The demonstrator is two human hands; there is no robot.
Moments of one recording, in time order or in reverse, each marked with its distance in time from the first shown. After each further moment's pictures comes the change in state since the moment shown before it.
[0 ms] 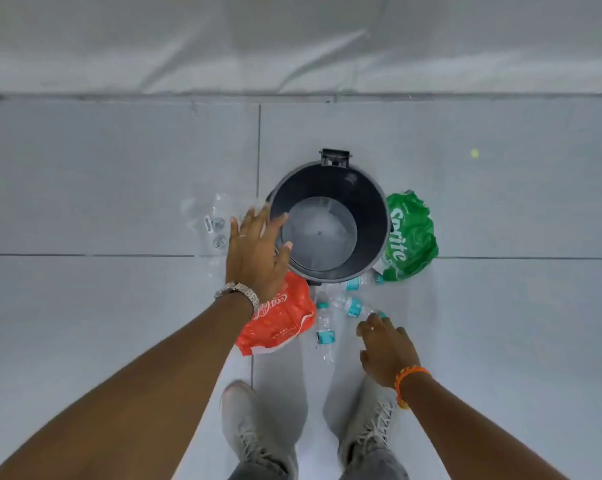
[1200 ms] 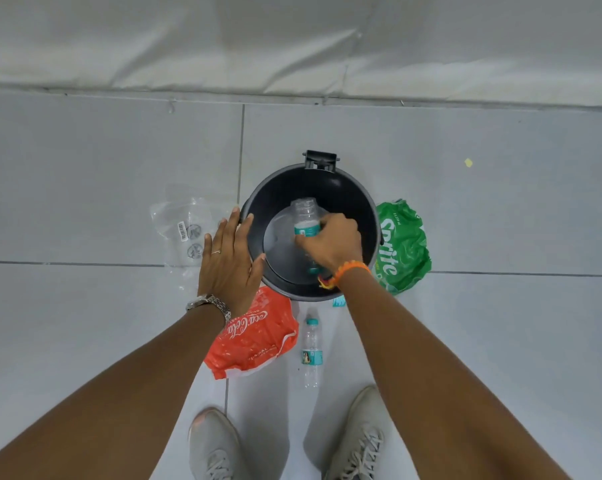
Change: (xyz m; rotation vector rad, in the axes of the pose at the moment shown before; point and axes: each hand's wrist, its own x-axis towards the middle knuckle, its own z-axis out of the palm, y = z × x) left_hand 0.021 -0.033 0.058 0.084 0.021 -0.049; right_hand 0.139 -0.049 -0.142 0.692 0.406 0.193
